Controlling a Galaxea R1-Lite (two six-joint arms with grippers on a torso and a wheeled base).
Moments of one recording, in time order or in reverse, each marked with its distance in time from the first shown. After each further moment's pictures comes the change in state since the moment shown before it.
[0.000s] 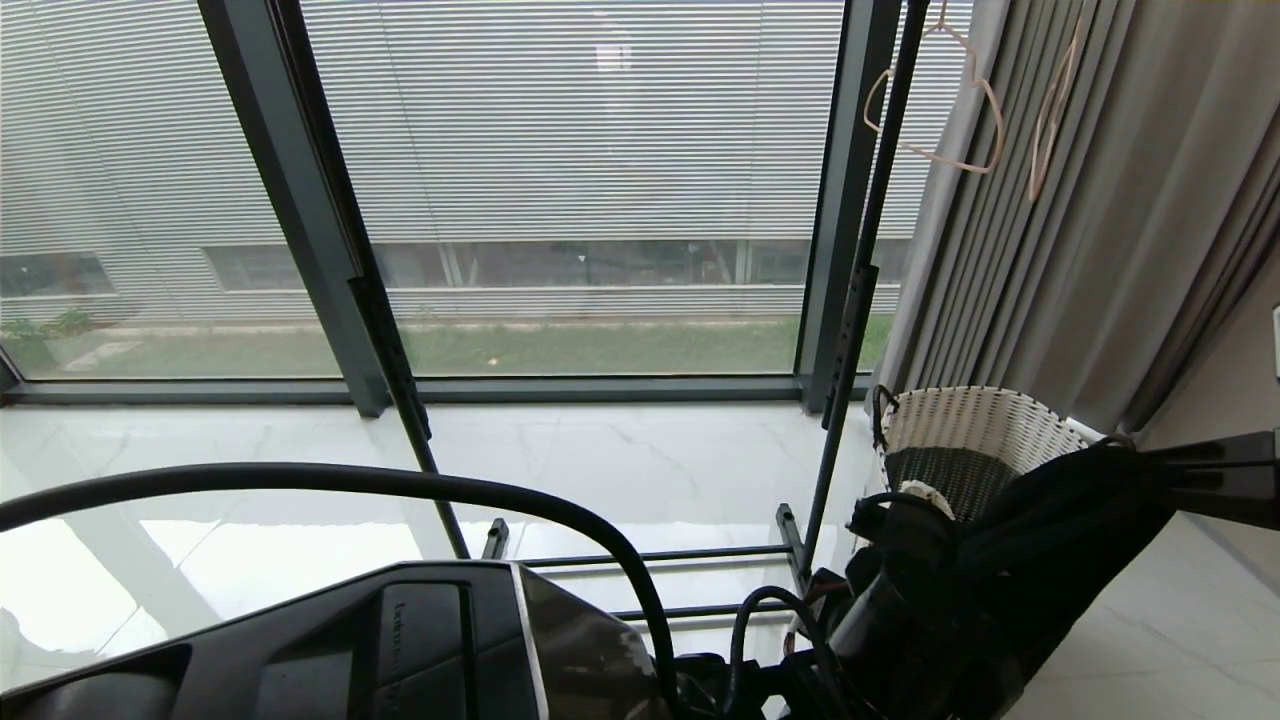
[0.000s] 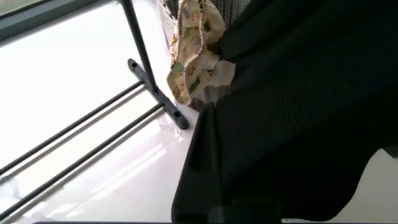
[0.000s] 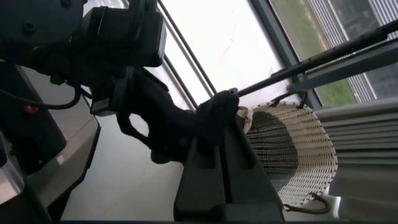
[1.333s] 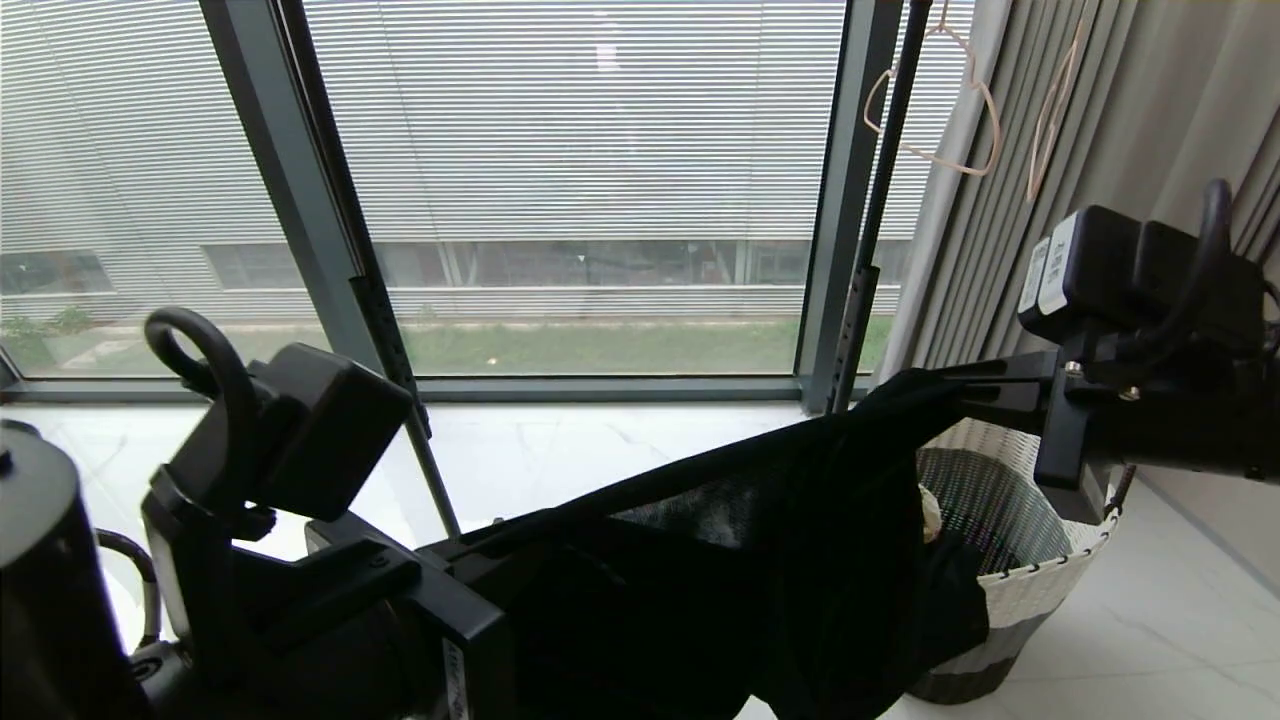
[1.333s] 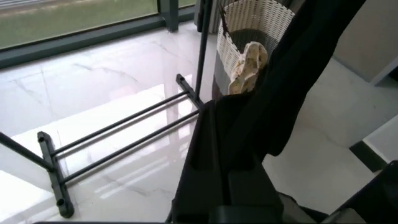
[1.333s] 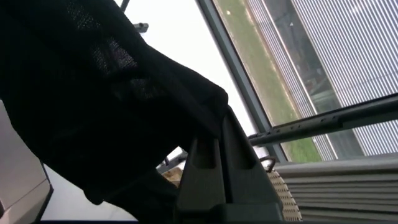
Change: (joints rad) left arm 0.113 -1.024 0.580 0.306 0.008 -0.007; right arm 0.189 0.213 -0.018 -0.388 -0.108 -0.044
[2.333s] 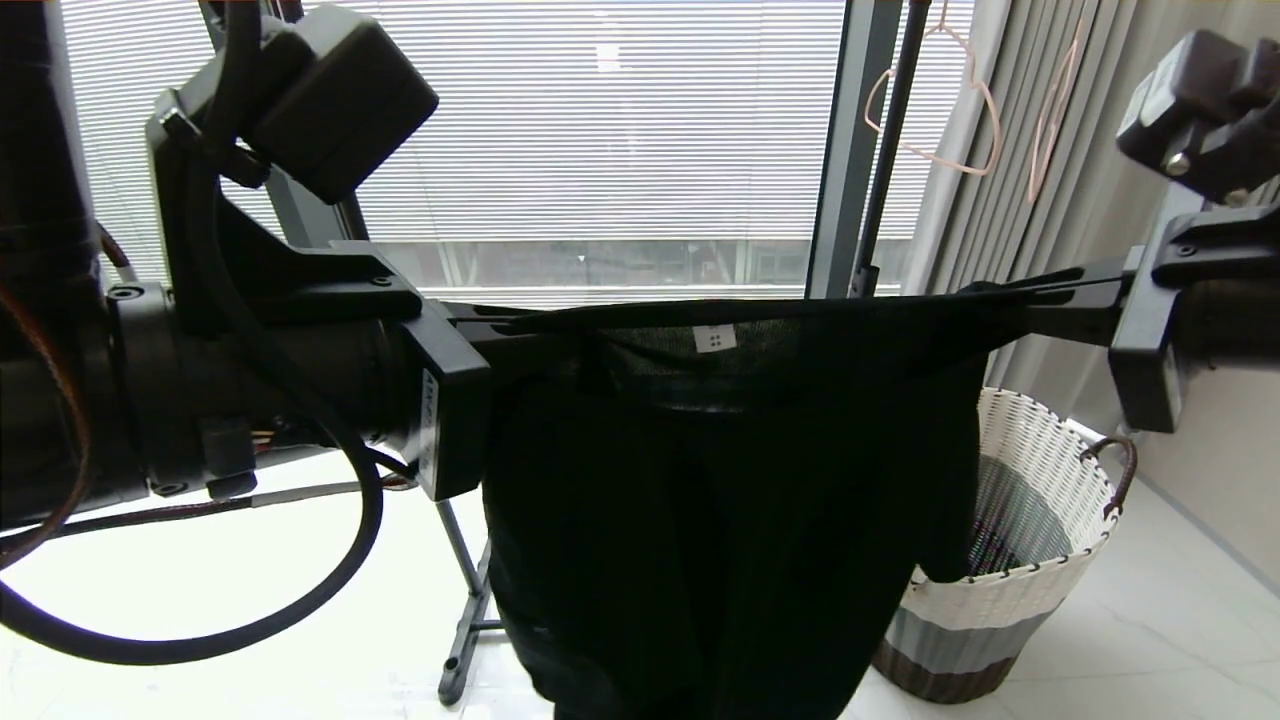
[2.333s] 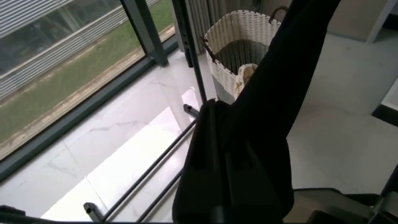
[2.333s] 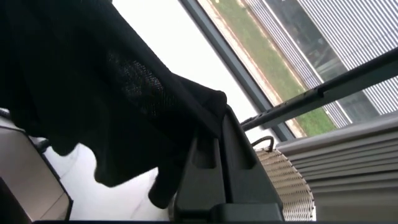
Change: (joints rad) left arm 0.283 0.090 -0.444 0.287 -0.459 0.401; right arm -0.042 -0.013 -0.231 0.213 -0.043 0.156
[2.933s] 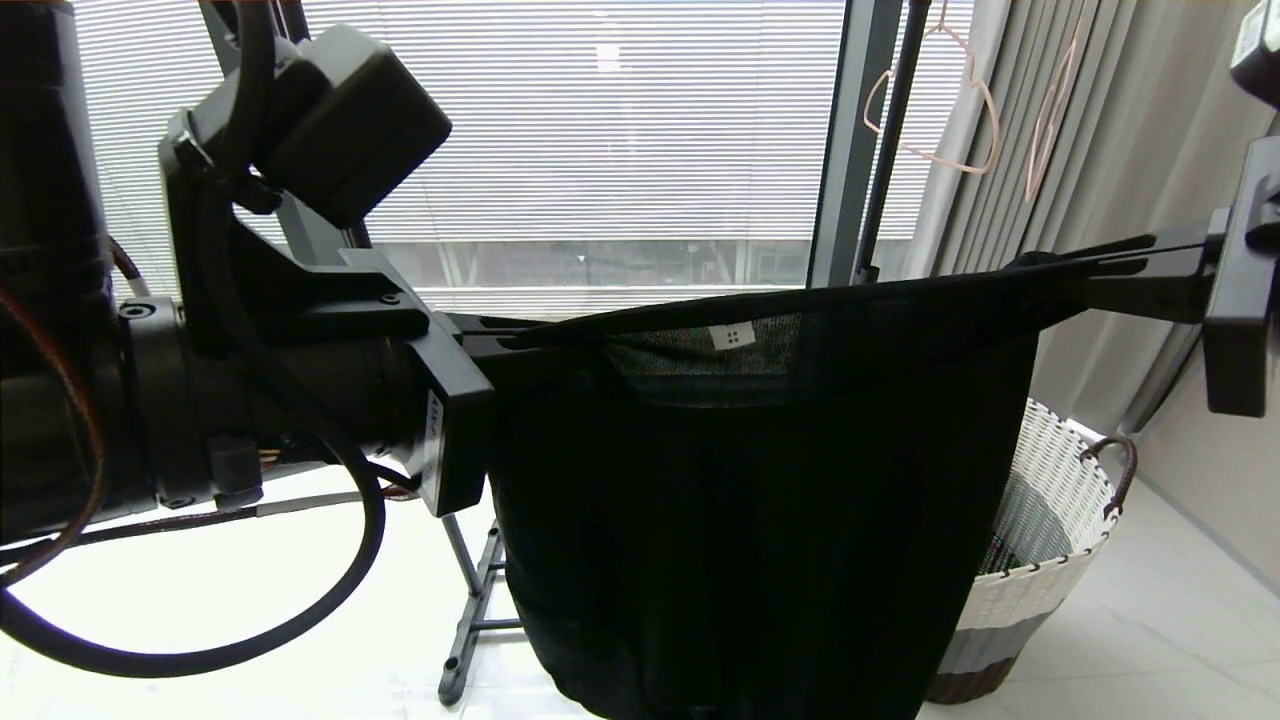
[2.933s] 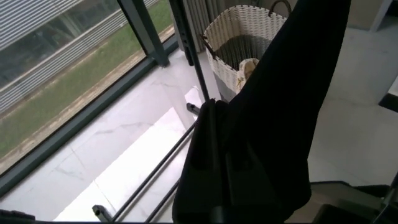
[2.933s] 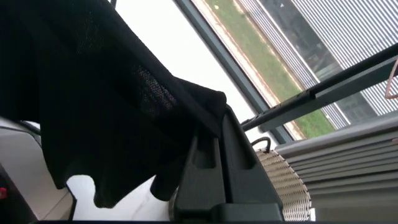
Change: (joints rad) left arm 0.002 -0.003 0.022 -0.008 -0.012 0.053; right arm 0.004 -0.048 -0.050 0.083 0.008 0.004
